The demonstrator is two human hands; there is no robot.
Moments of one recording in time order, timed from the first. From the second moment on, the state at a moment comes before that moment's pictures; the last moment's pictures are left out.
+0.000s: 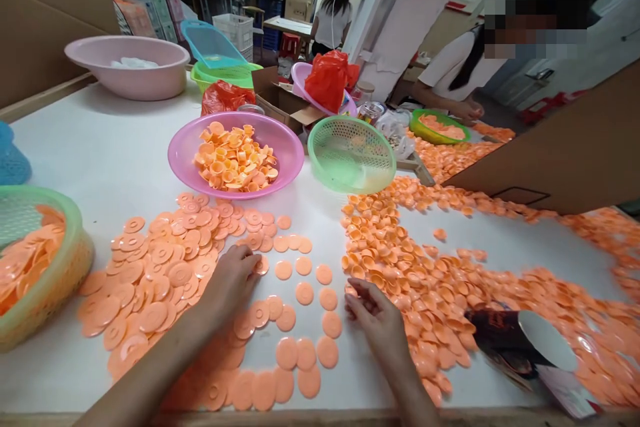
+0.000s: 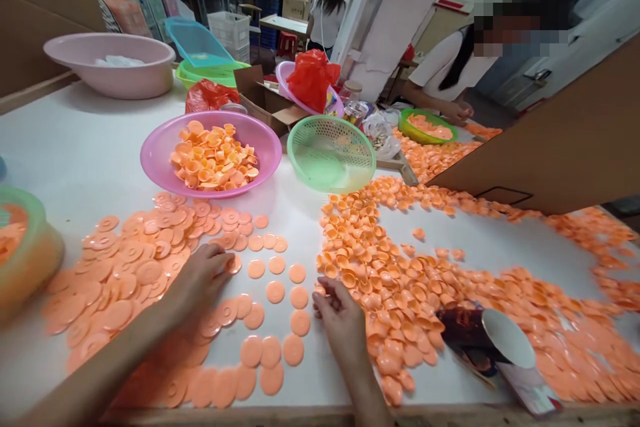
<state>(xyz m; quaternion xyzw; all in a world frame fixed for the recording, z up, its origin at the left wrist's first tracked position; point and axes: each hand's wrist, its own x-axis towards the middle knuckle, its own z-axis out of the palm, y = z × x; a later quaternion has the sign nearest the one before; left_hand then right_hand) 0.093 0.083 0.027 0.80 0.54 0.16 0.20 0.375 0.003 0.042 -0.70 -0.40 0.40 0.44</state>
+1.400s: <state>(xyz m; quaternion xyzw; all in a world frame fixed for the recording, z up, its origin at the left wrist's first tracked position) 0.109 0.089 0.032 0.56 0.63 0.22 0.50 0.237 0.093 0.033 -0.68 -0.61 0.35 0.21</state>
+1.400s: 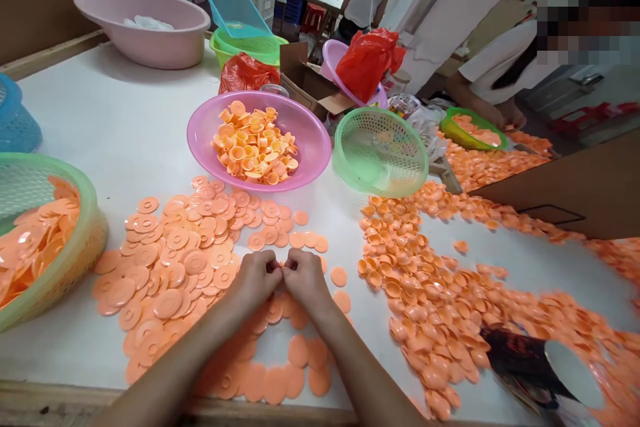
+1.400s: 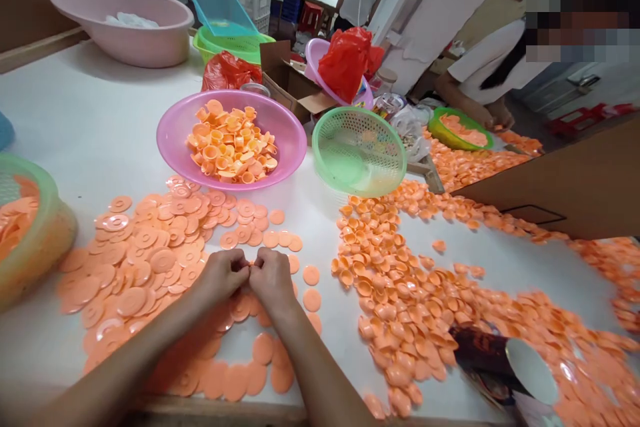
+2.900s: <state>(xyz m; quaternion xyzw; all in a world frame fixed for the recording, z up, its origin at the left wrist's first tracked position) 0.094 0.061 0.031 0.77 0.57 0.16 0.24 0.262 0.063 0.046 -0.66 -0.52 0.47 0.27</state>
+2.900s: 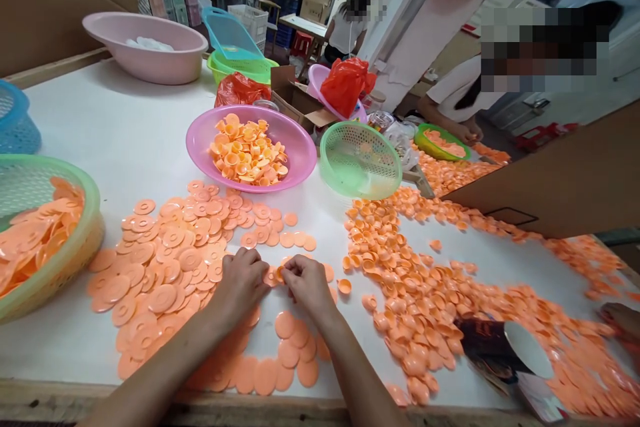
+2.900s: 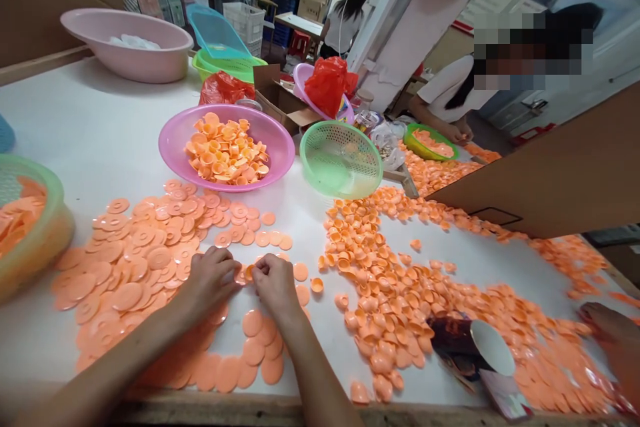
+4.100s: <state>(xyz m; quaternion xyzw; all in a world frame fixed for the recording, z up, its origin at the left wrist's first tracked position) 0.090 0.124 0.110 0.59 0.61 0.38 0.38 0.319 0.049 0.055 -0.68 -0.51 0.37 0.37</state>
